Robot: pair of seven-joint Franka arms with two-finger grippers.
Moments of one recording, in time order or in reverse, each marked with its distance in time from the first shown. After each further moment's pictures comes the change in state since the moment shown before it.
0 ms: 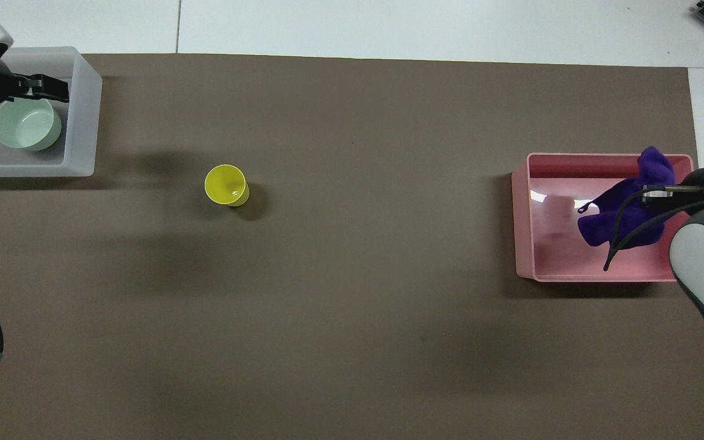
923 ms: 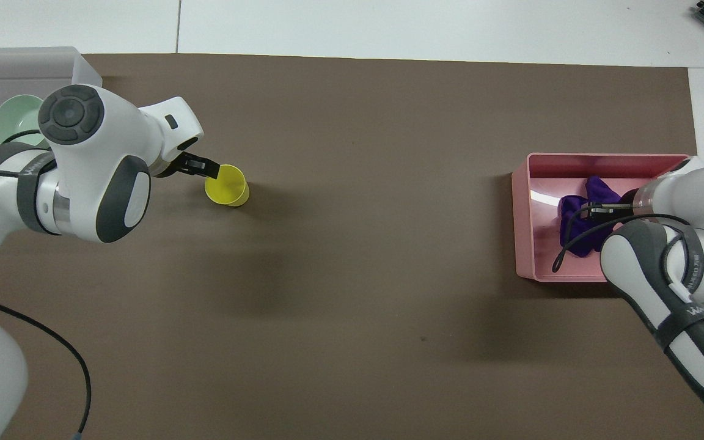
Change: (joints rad) left arm -0.286 -0.114 -0.003 -0.398 -0.001 0.159 -0.082; right arm 0.010 0.117 0.002 -0.114 0.000 0.216 0.006
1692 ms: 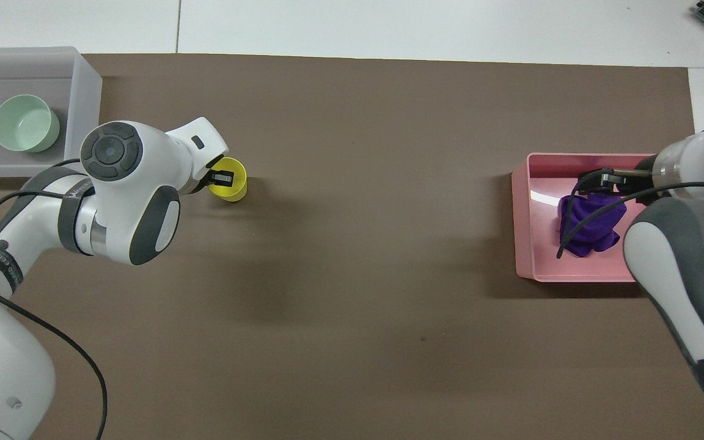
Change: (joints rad) left arm -0.038 -0.017 0.009 -0.097 -0.001 0.139 -0.139; right arm 0.108 -0.145 0.009 0.255 0.001 -0.406 0.178
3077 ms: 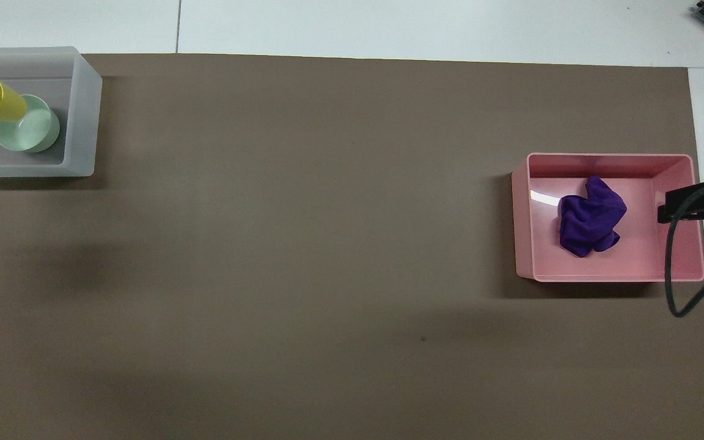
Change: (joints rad) left arm 0.544 0.251 0.015 0.505 -0.075 -0.065 0.108; right arm -0.010 -0.084 0.000 0.274 0.036 -0.470 -0.053
